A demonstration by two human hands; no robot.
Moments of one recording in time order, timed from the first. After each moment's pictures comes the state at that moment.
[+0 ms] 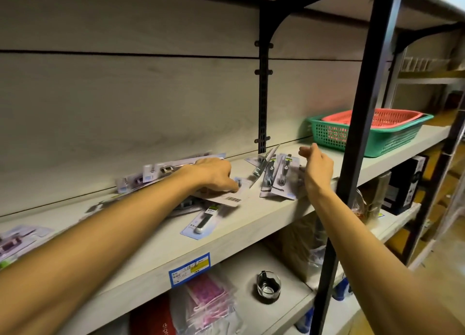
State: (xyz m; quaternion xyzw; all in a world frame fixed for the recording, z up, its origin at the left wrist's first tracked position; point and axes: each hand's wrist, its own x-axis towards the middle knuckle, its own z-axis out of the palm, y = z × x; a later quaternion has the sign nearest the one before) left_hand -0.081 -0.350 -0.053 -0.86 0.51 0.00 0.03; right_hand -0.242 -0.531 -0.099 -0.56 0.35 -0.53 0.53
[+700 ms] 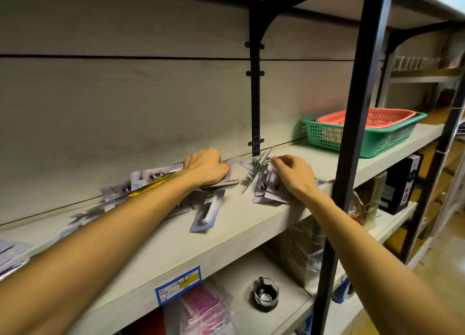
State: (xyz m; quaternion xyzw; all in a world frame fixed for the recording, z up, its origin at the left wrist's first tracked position) left_hand -0.074 -0.370 -0.051 -0.89 0.43 -0.10 -0.14; right_hand -0.238 -0.529 -0.101 -0.81 0.31 -0.37 0.32
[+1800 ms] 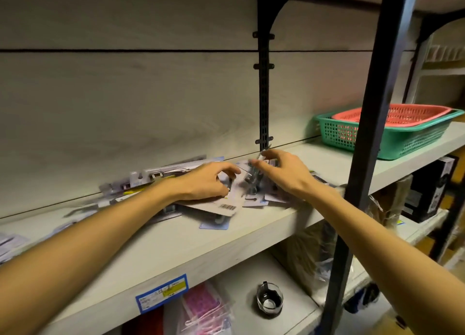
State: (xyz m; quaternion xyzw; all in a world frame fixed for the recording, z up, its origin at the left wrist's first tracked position) left_hand -0.058 -0.358 -0.078 -0.77 0.57 0.12 -0.24; right_hand -0.216 -0.544 -0.090 -0.91 0.18 -0.29 0.26
